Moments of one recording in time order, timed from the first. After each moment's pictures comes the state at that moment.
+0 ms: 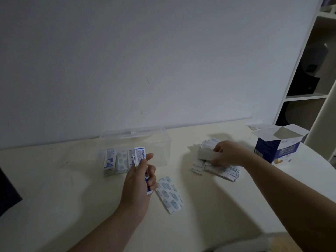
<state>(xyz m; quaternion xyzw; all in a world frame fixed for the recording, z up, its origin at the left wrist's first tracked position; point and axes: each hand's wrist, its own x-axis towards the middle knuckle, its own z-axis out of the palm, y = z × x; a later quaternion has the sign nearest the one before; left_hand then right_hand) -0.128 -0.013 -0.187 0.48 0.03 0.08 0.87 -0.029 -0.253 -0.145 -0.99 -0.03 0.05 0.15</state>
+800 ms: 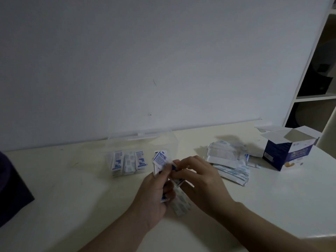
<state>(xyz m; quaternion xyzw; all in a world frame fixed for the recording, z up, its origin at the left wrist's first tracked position) -0.140 -0.028 -0.176 0.47 0.05 -0.03 0.88 -0.107 -0.162 -0.187 -0.79 -0.41 -0.39 0.23</state>
